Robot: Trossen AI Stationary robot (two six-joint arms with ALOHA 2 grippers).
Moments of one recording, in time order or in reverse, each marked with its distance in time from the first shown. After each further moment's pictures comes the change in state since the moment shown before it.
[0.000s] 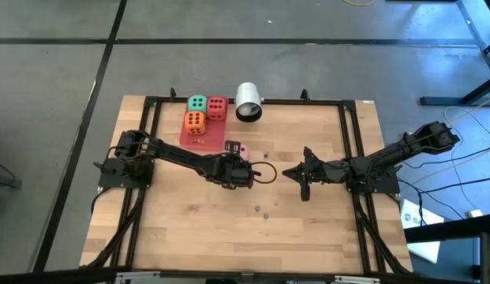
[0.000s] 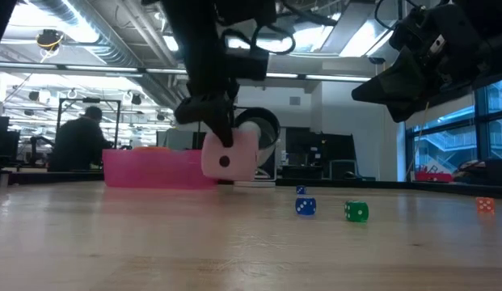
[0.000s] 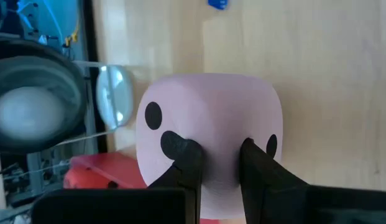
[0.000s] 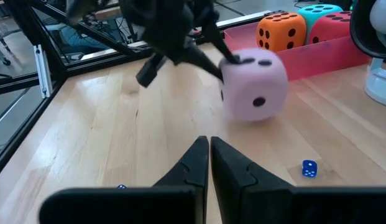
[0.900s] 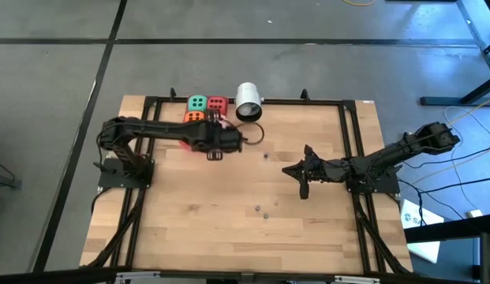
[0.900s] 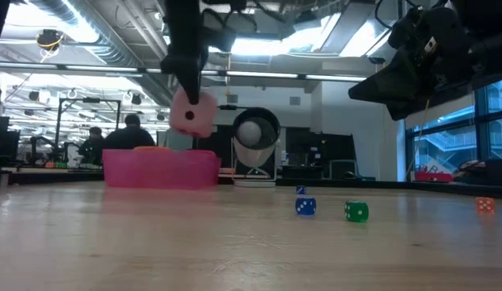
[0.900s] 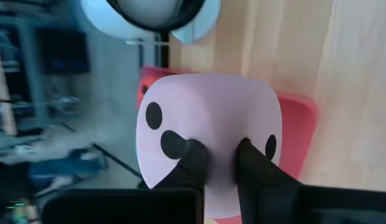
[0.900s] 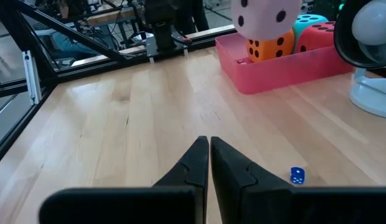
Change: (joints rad) left arm 0.246 -0.189 0.108 -0.400 -0.010 -0.019; right arm -0.017 0.000 0.000 0.018 0.024 -0.019
